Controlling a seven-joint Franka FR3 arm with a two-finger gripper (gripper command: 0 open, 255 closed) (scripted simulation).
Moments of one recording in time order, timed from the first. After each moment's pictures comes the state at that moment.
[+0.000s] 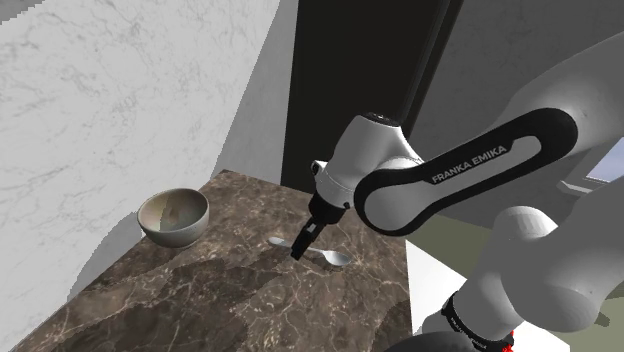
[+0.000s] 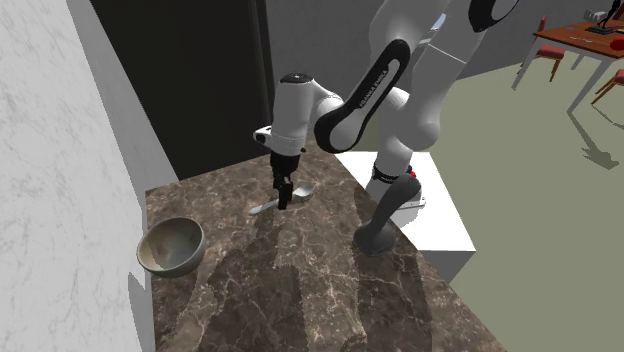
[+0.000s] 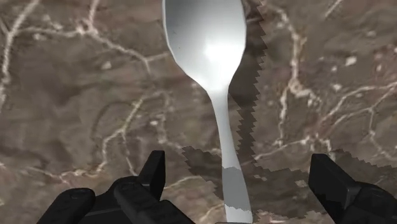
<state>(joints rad) 0.27 -0.39 0.22 -2.81 0.33 2.65 -0.06</state>
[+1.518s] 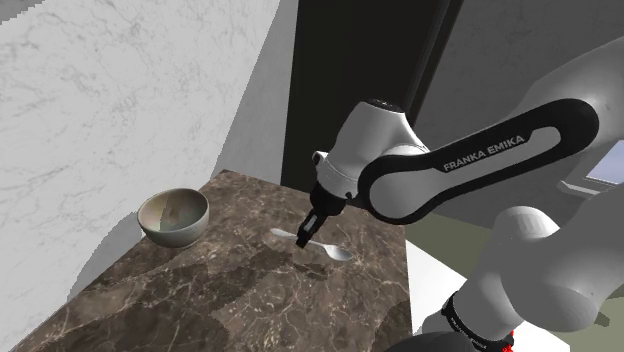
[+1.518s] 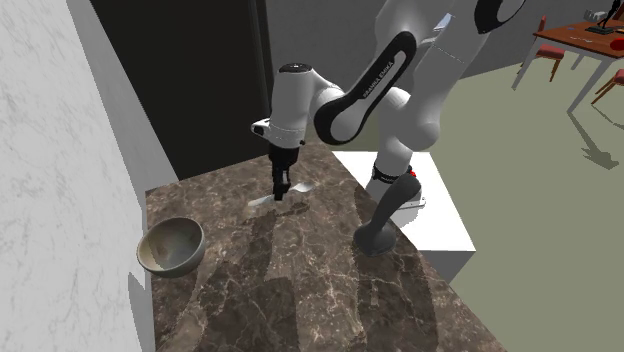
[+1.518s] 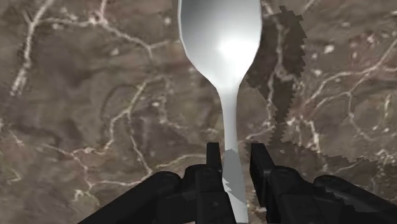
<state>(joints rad) 0.26 -0.45 0.22 -2.78 0.31 2.57 -0.04</state>
